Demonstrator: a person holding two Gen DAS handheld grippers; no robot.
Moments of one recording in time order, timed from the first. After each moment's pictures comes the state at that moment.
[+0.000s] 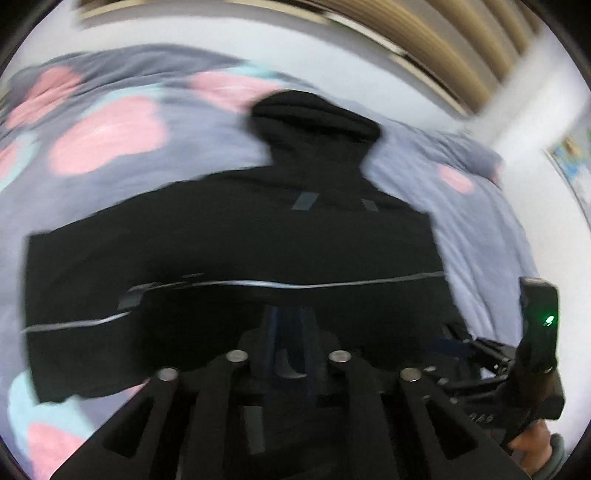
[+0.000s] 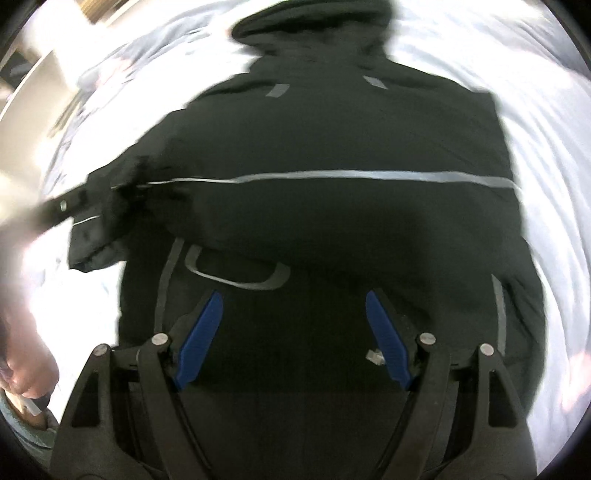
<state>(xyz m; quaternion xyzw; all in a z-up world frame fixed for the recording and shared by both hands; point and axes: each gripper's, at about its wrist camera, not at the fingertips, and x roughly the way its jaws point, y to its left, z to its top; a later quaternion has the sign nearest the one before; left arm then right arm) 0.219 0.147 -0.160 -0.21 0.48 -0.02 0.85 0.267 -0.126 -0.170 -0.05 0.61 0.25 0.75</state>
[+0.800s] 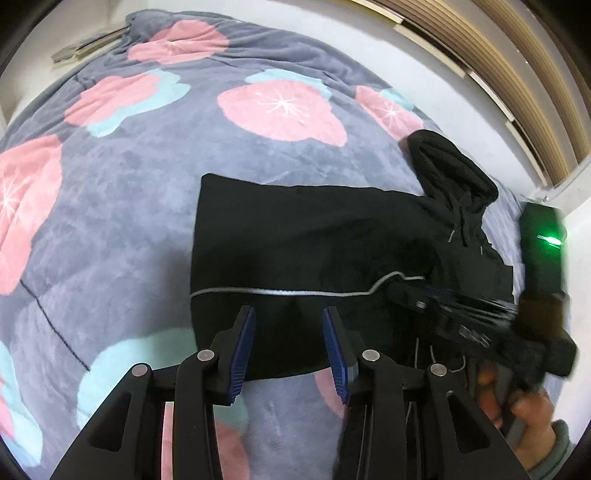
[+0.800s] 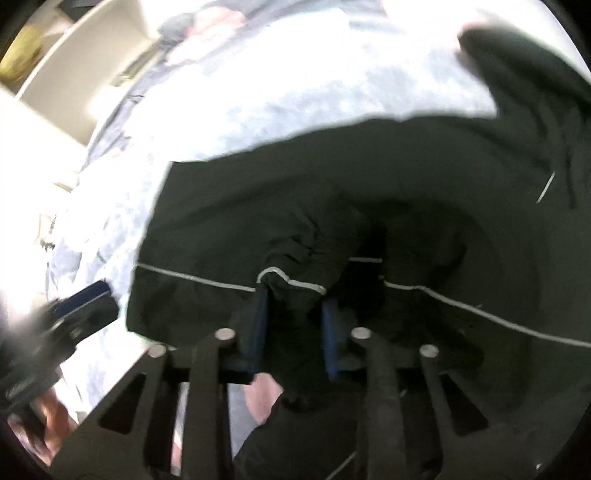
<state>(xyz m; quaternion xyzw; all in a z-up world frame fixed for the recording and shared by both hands) 0.152 0.289 -0.200 -0.26 0.48 0.11 0.83 0.269 0.088 -0.192 -0.09 0.56 0.37 0.73</state>
